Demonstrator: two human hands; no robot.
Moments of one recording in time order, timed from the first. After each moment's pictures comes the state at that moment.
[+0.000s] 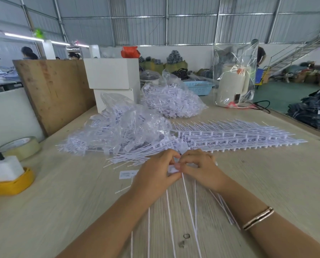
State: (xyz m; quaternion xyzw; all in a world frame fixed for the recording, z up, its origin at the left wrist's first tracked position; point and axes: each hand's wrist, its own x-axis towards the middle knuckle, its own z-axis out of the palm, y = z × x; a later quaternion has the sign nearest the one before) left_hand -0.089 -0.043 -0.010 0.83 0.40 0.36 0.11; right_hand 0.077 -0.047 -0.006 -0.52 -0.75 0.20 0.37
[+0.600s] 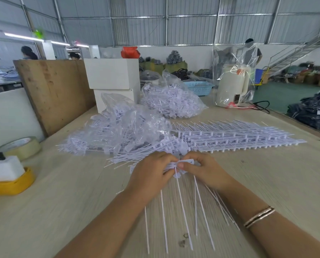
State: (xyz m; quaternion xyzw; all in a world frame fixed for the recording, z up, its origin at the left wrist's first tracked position) left_hand -0.097 -0.038 -0.008 0.85 0.42 0.33 0.04; right_hand 0.084 -0.044 -0.011 -0.46 -0.69 0.35 0.44
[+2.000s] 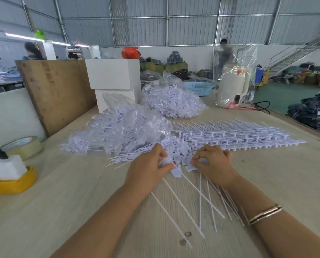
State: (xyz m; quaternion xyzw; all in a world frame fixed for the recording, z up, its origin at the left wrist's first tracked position) left_hand -0.108 -0.027 -0.011 0.80 0.49 0.34 0.11; right_hand 0.107 -0.034 -0.015 -0.65 -0.71 -0.01 0.26
